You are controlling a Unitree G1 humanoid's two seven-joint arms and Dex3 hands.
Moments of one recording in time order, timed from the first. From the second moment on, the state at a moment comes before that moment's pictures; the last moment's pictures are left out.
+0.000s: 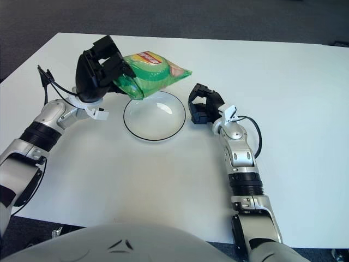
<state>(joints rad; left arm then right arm) -0.70 0.49 -0.43 0.40 0.99 -0.83 1.08 -0.27 -0.25 -0.01 0.12 0.09 0.15 0.23</state>
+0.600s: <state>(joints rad) -0.57 0.38 -0.44 0.37 1.01 -0.88 1.04 -0.27 -0.25 -0.01 0.12 0.09 0.15 0.22</state>
